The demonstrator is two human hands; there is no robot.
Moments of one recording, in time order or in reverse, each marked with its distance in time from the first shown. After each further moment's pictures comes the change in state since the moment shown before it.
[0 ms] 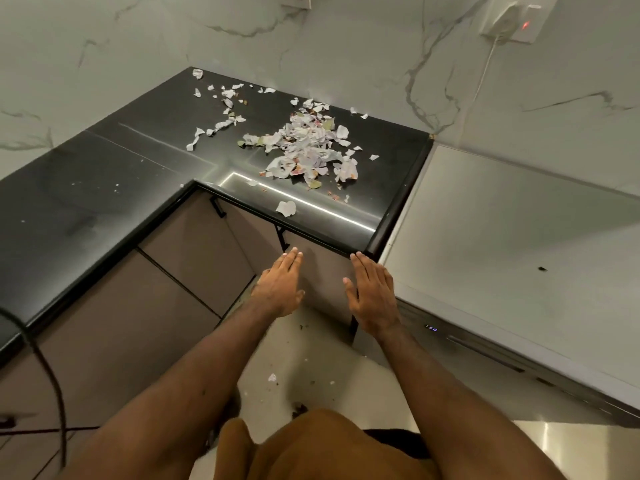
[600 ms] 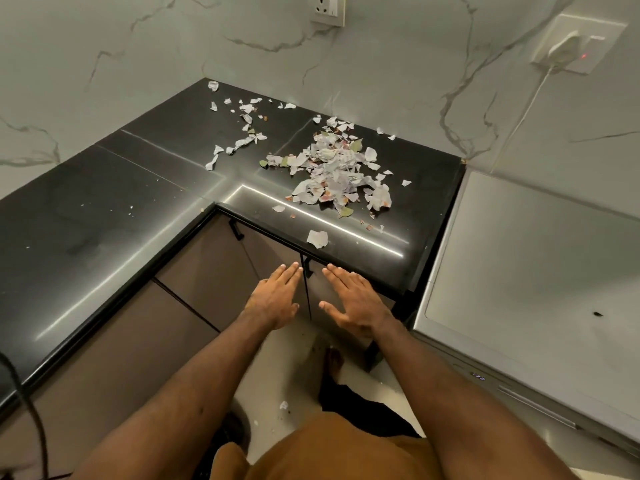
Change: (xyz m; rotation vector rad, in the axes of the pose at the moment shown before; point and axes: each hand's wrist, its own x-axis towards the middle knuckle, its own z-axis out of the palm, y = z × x) left_hand 0.053 -0.113 -0.029 0.064 -0.021 0.048; right_hand 0.118 -0.063 0.067 -0.083 -0.468 -0.168
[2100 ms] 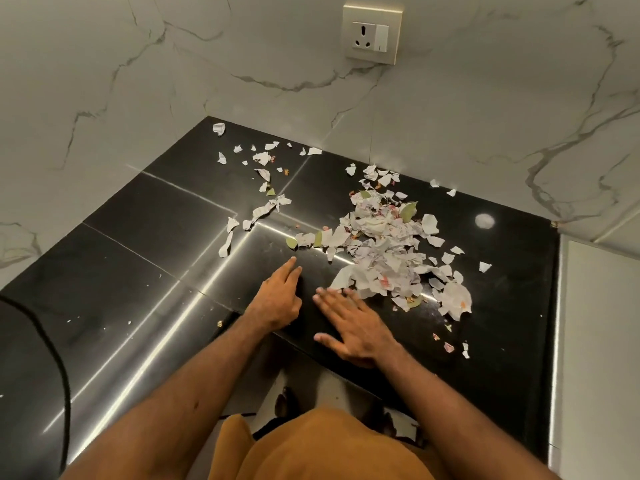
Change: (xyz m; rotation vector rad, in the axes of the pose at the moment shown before) left_hand 0.266 -0.193 -0.102 -0.222 0.061 0.017; right_hand 0.298 0.015 -0.027 -0.132 -0.044 -0.163
